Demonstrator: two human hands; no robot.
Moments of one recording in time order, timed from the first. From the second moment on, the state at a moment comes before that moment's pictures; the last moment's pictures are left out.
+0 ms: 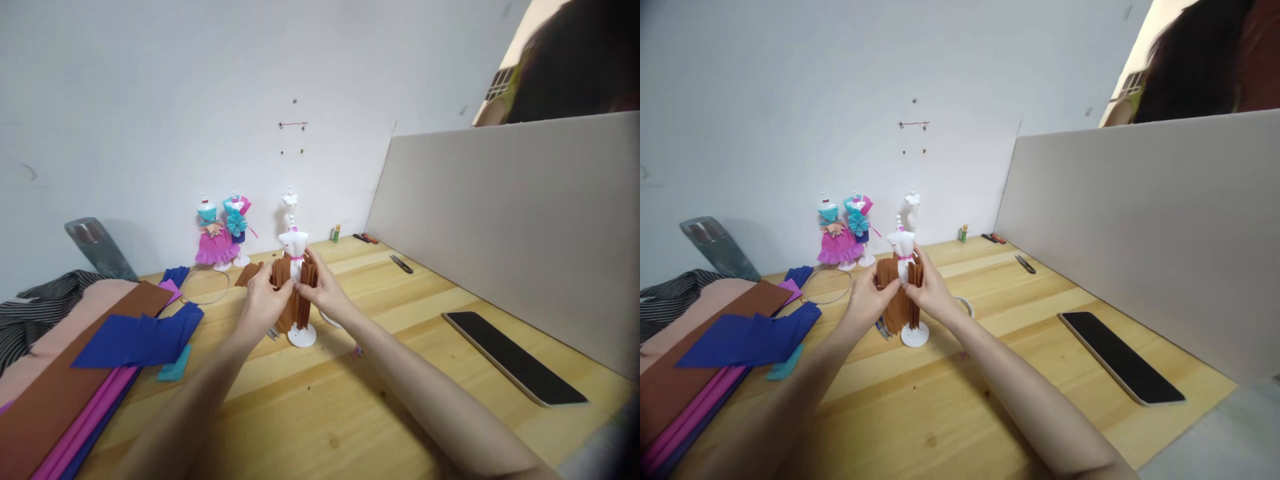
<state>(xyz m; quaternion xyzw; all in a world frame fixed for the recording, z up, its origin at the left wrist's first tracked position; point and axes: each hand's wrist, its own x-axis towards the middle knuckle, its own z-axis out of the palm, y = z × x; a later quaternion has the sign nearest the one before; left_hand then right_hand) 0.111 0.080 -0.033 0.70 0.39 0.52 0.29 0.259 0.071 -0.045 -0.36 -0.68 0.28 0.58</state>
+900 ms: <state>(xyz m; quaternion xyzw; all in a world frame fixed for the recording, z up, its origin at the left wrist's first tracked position) 0.096 0.088 -0.023 0.70 0.38 0.50 0.34 0.261 0.049 -0.012 -0.33 -0.73 0.32 0.50</state>
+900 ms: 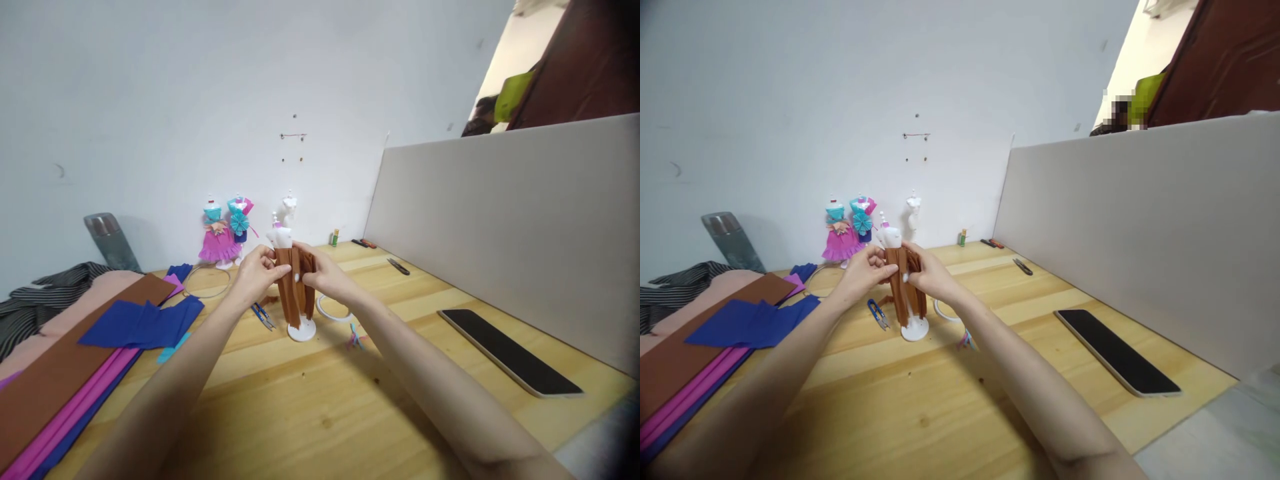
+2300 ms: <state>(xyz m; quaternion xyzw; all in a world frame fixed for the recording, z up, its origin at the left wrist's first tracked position) 0.112 0.062 -0.017 0.62 0.35 0.55 0.44 0.264 0.027 0.005 -0.51 -0.74 0.06 0.44</state>
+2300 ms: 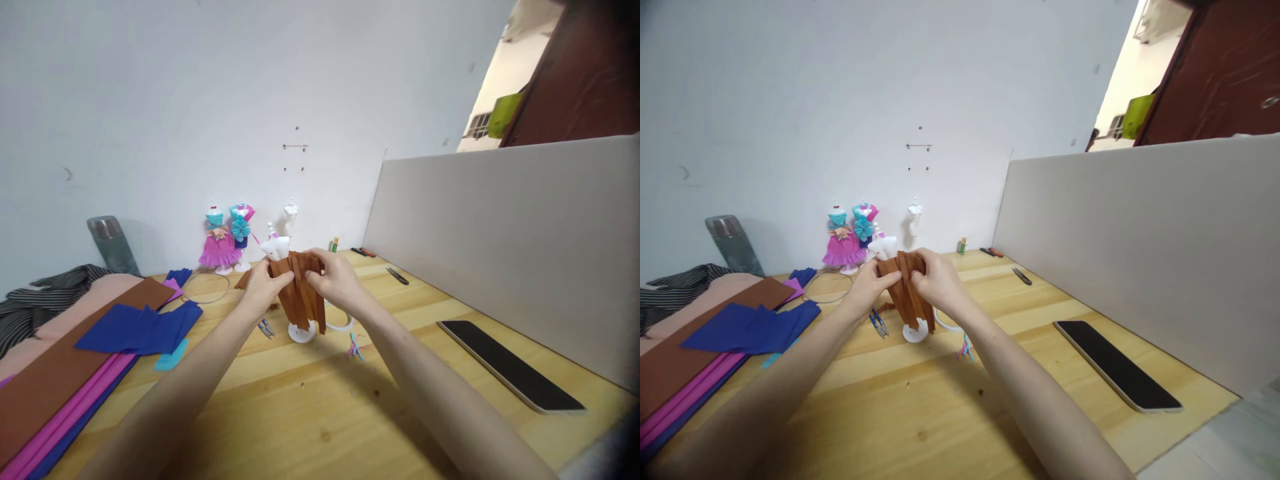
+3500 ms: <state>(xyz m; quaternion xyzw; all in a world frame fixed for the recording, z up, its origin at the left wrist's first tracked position) 0.117 0.062 -0.025 0.67 0.39 0.54 0.34 0.252 0.007 0.013 -0.55 -0.73 -0.03 0.41</state>
